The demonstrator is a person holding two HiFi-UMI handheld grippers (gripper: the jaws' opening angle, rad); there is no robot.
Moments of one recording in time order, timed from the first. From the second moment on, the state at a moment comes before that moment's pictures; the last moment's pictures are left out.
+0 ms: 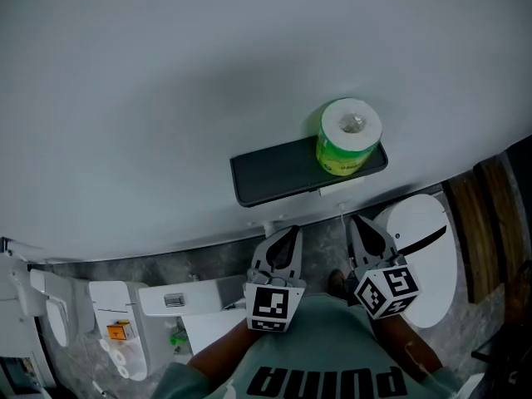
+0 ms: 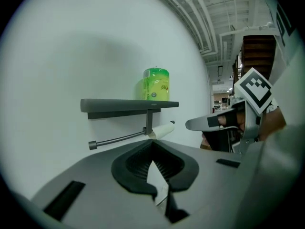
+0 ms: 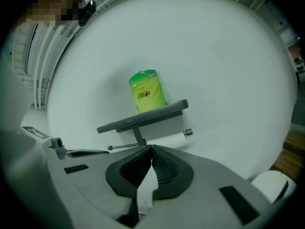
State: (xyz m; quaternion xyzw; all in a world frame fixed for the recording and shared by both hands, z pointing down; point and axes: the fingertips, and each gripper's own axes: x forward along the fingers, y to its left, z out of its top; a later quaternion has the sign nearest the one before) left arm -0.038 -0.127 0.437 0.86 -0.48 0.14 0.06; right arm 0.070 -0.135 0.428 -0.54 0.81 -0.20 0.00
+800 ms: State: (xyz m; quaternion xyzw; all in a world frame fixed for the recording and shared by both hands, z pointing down) left arm -0.029 -0.154 0.447 0.83 -0.53 0.17 0.07; right arm 0.073 -0.197 0.462 -0.37 0.78 -0.48 0.17
